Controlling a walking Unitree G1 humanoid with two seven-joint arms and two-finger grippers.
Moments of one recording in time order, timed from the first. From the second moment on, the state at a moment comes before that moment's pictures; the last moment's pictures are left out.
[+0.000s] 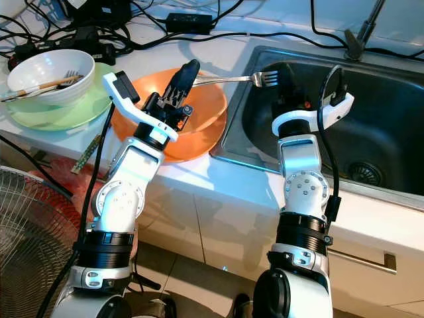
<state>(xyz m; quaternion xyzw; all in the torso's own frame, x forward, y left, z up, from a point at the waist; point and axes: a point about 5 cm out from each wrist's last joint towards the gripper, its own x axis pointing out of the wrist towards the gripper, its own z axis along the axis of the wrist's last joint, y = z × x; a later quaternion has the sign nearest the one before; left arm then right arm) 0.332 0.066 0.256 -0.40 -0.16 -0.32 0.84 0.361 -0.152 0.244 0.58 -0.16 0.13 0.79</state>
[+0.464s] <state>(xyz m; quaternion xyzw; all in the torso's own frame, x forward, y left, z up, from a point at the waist) 0.330 0.066 0.258 -0.40 -0.16 -0.33 0.84 0.361 -0.153 0.242 0.58 -0.16 0.13 0.79</state>
